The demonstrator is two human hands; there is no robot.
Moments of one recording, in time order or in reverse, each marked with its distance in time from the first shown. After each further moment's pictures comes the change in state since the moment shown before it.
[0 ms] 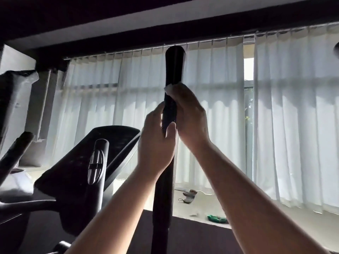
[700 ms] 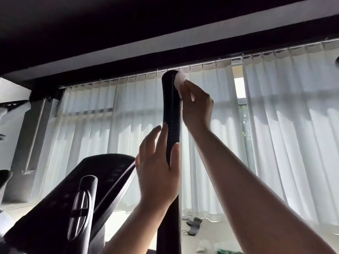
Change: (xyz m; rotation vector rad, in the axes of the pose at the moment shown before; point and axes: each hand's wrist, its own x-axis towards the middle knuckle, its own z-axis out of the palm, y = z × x) left_hand 0.020 -0.031 0.036 0.185 0.199 0.218; right_hand 0.075 0.043 0.016 0.101 0.314 0.352
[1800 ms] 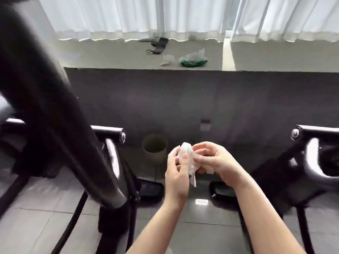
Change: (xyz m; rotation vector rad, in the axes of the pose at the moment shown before) left_hand -0.461 0.031 -0.010 -0.469 -0.875 -1.481; right_hand -0.459 0.116 -0.308 -0.015 -0.598 1.690
